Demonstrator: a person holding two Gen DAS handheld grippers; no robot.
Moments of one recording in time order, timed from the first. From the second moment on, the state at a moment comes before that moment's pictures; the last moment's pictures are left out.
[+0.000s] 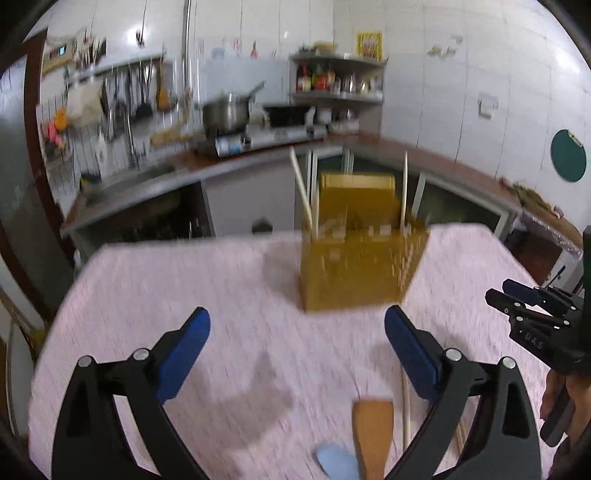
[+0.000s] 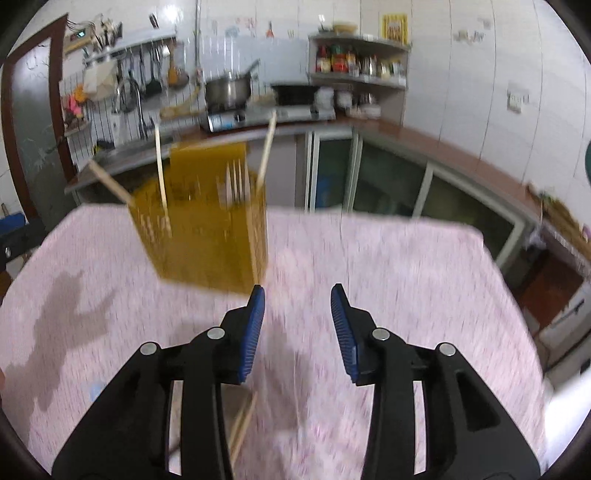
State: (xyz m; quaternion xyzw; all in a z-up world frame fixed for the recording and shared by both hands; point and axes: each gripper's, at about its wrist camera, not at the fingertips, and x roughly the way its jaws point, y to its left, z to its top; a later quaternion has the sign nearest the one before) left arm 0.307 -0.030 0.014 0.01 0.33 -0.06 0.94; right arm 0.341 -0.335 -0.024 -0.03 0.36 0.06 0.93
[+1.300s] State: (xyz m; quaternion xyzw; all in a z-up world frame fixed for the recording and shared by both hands) left arm 0.315 -0.057 -0.102 -0.02 0.51 -0.08 0.86; right arm 0.338 -0.322 -0.102 0.04 0.52 0.08 0.85
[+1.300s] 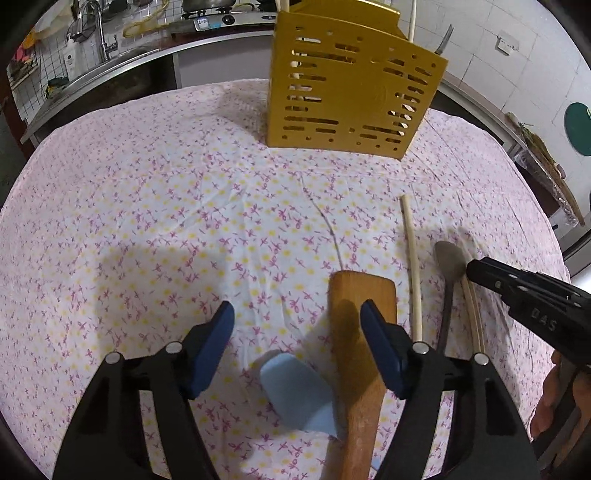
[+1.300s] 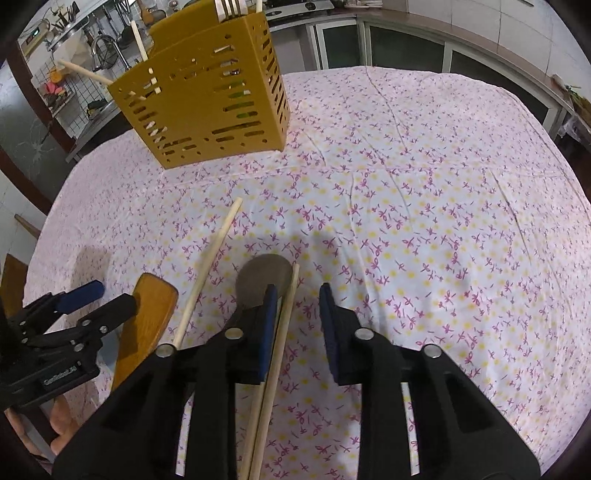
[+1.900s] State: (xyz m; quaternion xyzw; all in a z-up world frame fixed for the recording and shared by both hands) left arm 0.310 -0.080 -0.108 0.00 0.52 -0.10 0.85; right arm 0.333 -0.334 -0.108 0.03 0.53 0.08 0.84
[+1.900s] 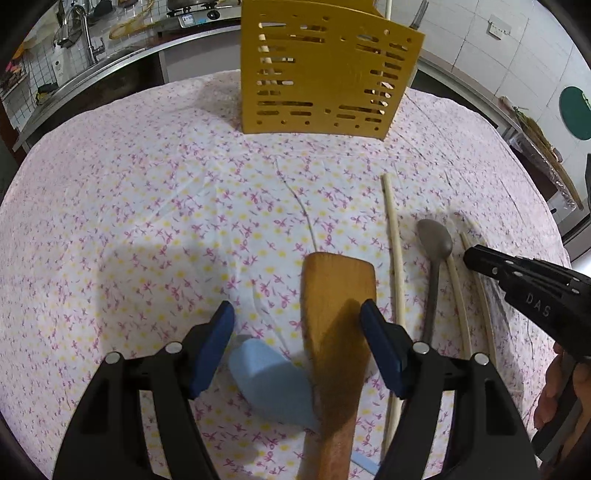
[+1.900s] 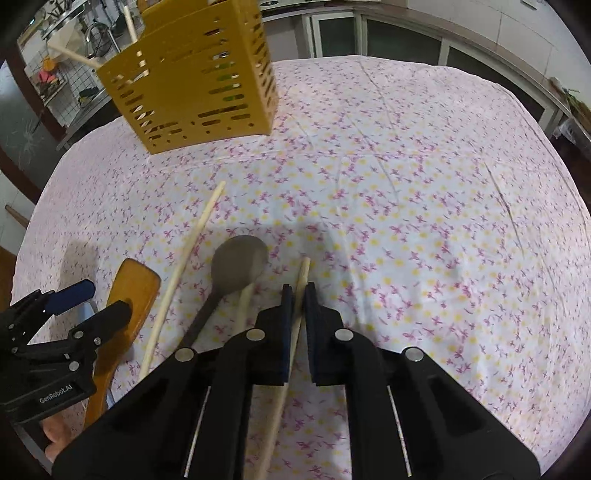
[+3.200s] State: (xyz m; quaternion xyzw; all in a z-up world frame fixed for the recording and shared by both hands) left arm 0.315 -0.061 -0.060 -0.03 0.47 -0.12 0.87; right arm 0.324 -0.337 -0.072 0.04 0.48 0.09 0.87
